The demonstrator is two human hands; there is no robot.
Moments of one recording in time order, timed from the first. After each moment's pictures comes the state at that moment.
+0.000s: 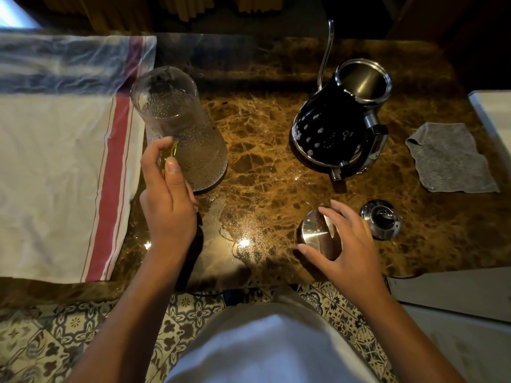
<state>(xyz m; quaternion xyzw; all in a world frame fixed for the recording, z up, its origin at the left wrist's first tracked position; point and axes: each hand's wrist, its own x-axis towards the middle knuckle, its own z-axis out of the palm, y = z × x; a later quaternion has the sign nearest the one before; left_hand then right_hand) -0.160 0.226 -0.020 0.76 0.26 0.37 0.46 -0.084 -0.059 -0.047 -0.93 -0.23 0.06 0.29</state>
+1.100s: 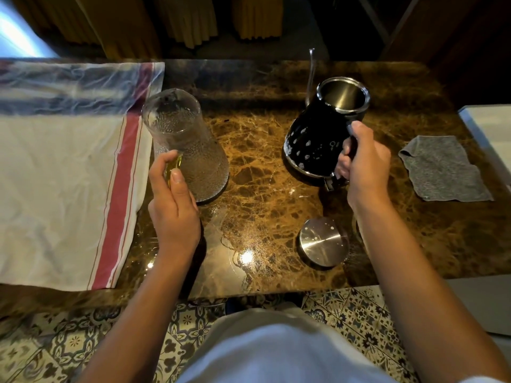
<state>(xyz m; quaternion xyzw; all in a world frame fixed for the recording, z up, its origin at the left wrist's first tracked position) -0.157 0.221 -0.019 0.76 0.26 0.39 0.45 0.028 0.016 0.029 -0.71 0.01 0.08 0.70</state>
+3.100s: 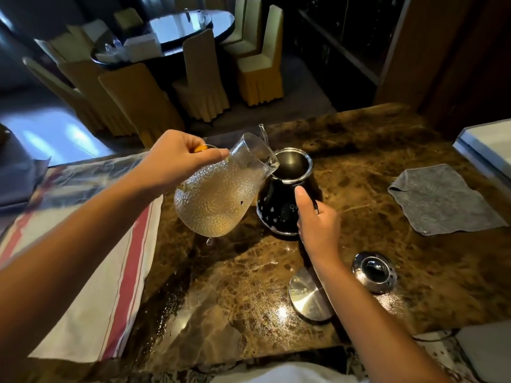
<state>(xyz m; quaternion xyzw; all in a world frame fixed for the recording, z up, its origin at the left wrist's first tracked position) -0.030 0.254 0.148 0.92 0.15 0.08 0.36 0.016 0.023 -0.009 -0.71 -0.05 0.04 0.70</state>
